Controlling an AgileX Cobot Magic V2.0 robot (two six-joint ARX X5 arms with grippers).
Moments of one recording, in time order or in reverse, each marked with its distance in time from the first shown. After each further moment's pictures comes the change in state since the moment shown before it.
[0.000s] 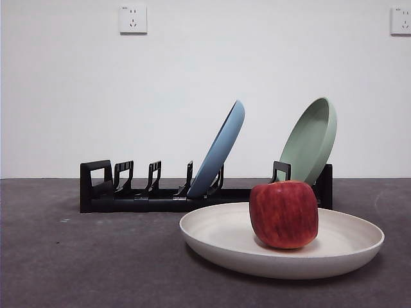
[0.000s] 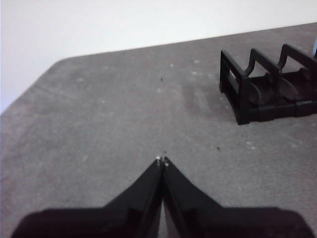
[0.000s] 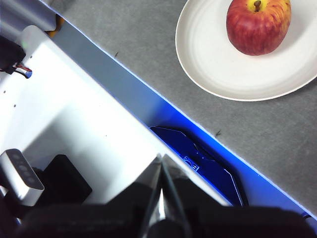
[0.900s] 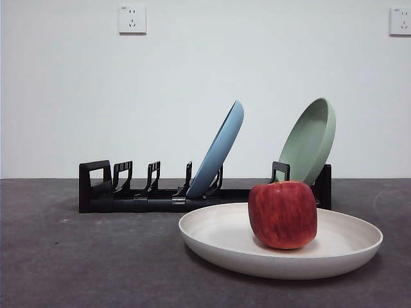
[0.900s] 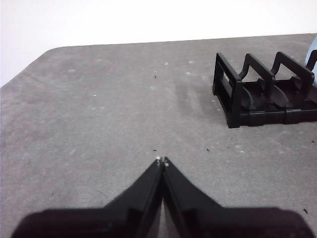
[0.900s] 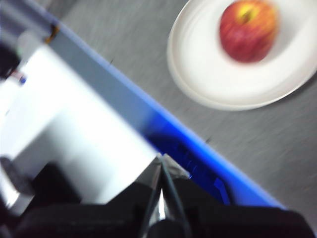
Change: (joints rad) left arm 0.000 0.000 0.000 -0.003 0.019 -0.068; right arm -0.086 -0.064 0.000 0.009 -0.002 -0.064
